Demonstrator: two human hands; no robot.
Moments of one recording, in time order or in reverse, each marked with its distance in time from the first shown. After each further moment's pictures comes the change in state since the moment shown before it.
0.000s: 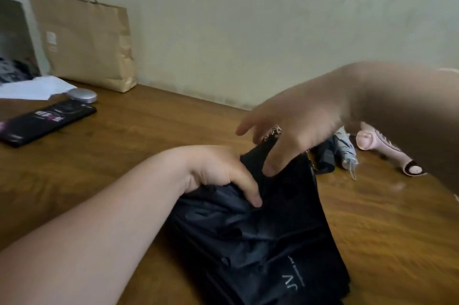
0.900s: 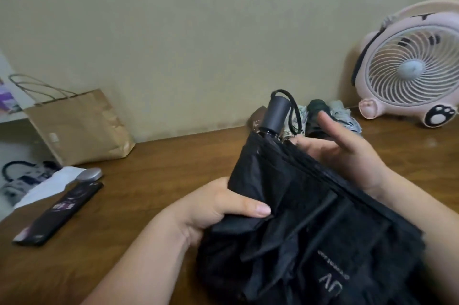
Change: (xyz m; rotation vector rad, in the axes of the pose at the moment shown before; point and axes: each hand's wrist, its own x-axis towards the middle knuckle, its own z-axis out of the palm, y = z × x) left_hand 0.030 0.002 0.022 -0.294 -0.039 0.186; right_hand 0.006 0.100 0.166 2.186 0.441 -0.453
